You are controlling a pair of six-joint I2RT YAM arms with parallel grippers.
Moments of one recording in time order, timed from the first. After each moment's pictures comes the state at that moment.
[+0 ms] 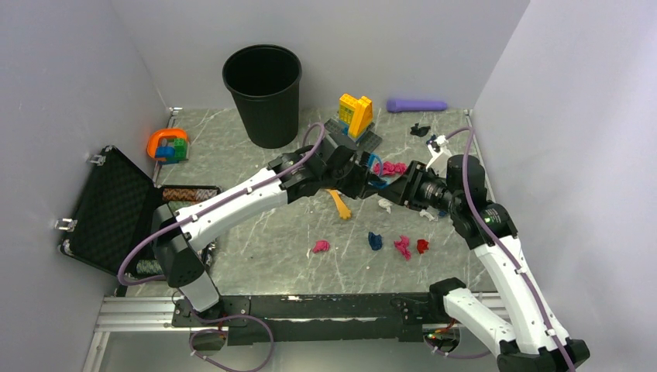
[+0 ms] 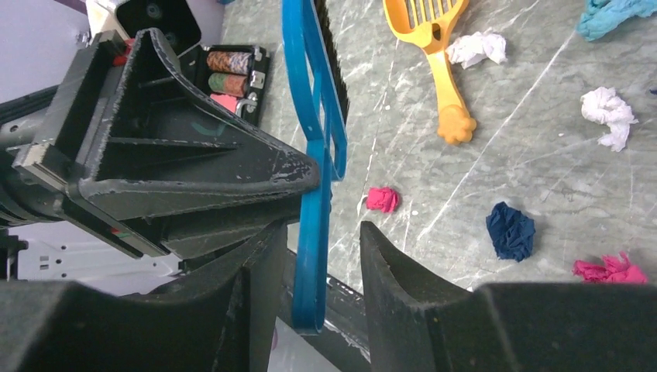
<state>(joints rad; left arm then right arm) -0.98 1.66 1.64 -0.63 0.05 -1.92 0.28 0.83 0.99 -0.65 -0.44 0.65</state>
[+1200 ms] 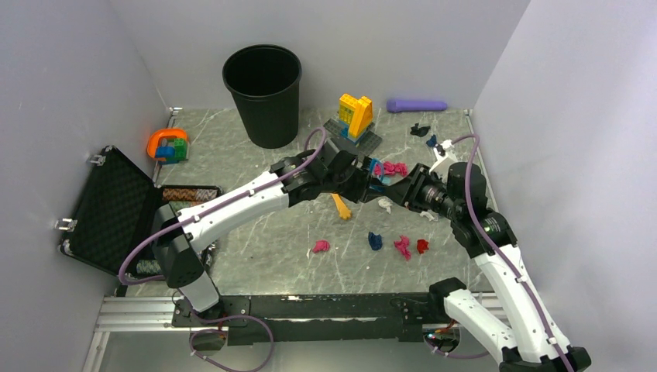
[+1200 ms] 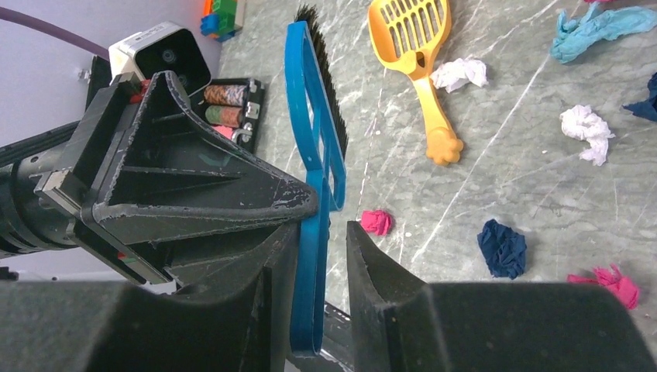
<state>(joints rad) -0.99 1.65 1.59 -0.60 0.06 -1.96 0.31 0.77 0.92 -0.57 -0.34 0.70</state>
